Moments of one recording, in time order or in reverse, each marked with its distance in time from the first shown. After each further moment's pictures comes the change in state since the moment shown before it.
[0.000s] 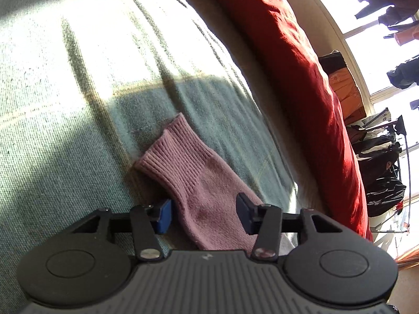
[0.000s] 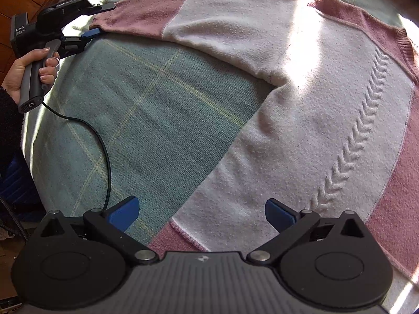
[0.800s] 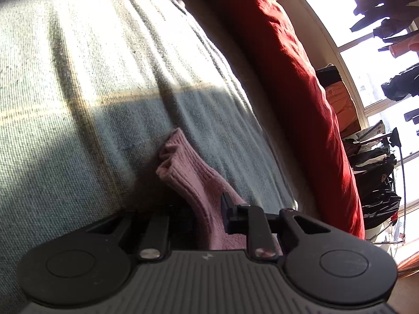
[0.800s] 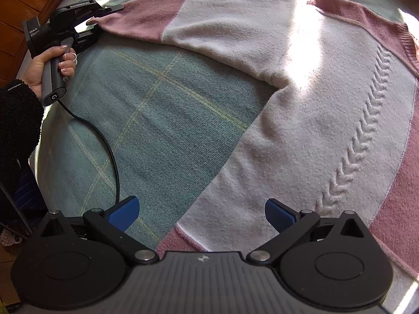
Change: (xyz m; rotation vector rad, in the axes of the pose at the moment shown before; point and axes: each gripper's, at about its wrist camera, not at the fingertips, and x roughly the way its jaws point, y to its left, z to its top) left arm 0.021 0.002 0.002 0.005 -0.057 -0.034; right arm -0.003 0.002 0.009 0.022 -0.001 0.025
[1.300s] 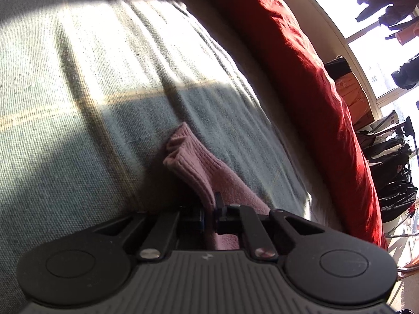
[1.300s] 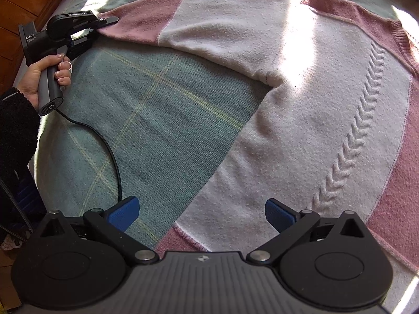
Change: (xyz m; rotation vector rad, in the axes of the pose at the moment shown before) left arm -0.005 -0.015 -0.006 0.064 -0.005 0.095; right arm -0.008 0.000 -0.004 0.009 -0.020 -0.008
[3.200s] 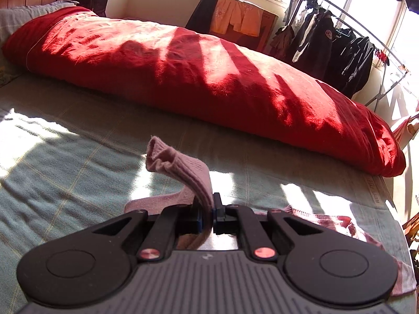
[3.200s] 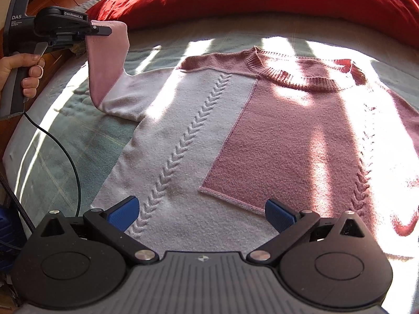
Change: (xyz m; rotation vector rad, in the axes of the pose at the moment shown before) left arm -0.048 -0.305 -0.142 0.696 0.036 -0.024; right arm -0.085 -0.141 -0.131 0.107 -0.437 -0.057
